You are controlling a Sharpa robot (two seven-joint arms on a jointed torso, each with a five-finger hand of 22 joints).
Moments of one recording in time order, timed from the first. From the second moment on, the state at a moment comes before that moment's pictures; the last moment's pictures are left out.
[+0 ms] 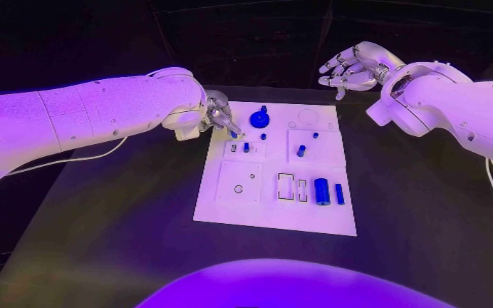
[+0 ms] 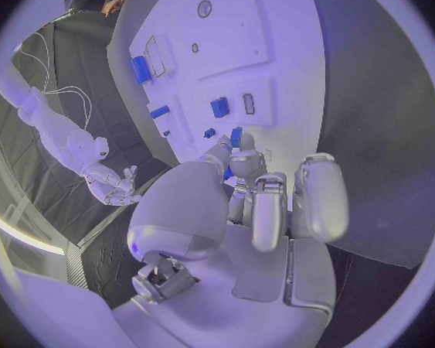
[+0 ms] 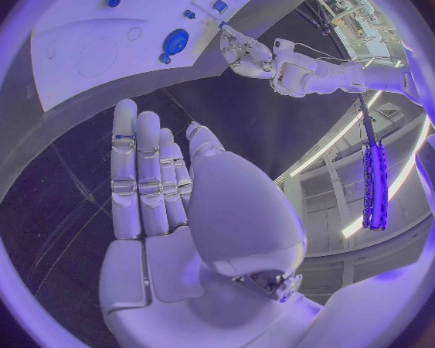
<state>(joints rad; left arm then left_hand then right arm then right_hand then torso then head) 1.37 -0.75 -0.18 1.38 -0.91 0.10 -0.53 1.28 0.11 0.15 0.02 0.04 0.85 0.05 0.65 0.54 1.25 -0.02 1.11 0.91 1.47 -0.08 1.57 1.31 0.06 1.46 0.03 1.33 1.25 1.39 -0.69 -0.14 1.31 -0.89 -0.32 0.03 1.50 -0.01 -0.03 0.22 0.37 0.81 0.18 0.26 0.07 0.95 0.09 0.75 0.59 1.31 0.02 0.44 0.92 0.18 1.24 0.11 0.51 0.24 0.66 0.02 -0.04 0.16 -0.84</state>
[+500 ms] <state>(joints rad) 1.34 -0.76 -0.18 1.41 -0.95 0.08 -0.54 1.23 0.08 0.26 -0.01 0.04 0.85 0.05 0.65 0.55 1.25 -0.02 1.11 0.91 1.47 -0.08 1.57 1.31 0.06 1.46 0.03 1.33 1.25 1.39 -0.69 -0.14 1.30 -0.89 -0.32 0.03 1.50 -0.01 -0.03 0.22 0.37 0.81 0.18 0.26 0.07 0.95 0.09 0.75 0.59 1.31 0.02 0.44 0.92 0.18 1.24 0.11 0.51 0.24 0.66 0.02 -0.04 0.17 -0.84</state>
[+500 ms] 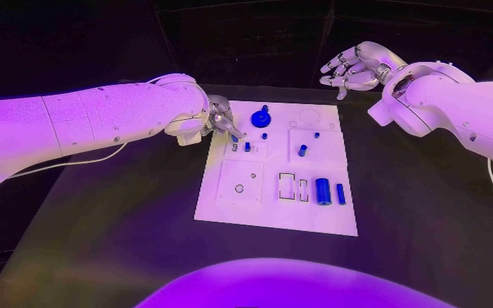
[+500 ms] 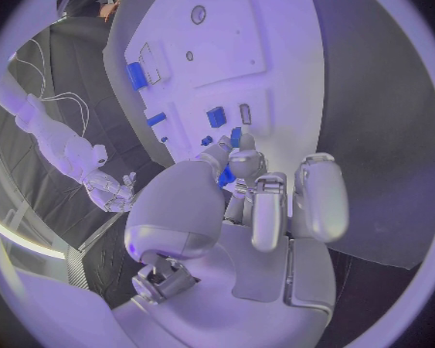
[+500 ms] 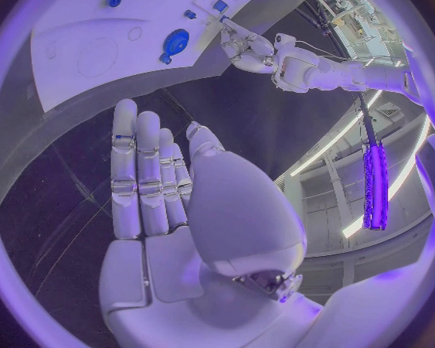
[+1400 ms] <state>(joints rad) 1.33 -0.77 -0.18 1.43 -0.97 0.11 -0.56 1.21 0.07 0.29 -0.02 0.04 0.85 0.05 0.65 0.55 1.25 -0.02 1.11 0.91 1.47 -0.08 1.57 1.31 0.06 1.46 0.02 1.33 1.25 1.39 -0.69 -0.14 1.30 -0.89 -0.32 0.02 1.50 -0.01 -0.03 0.22 0.37 0.80 0.18 0.26 0.07 0.95 0.09 0.75 0.59 1.31 0.02 0.44 0.92 0.18 1.24 0.11 0.51 0.24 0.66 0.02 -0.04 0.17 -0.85</state>
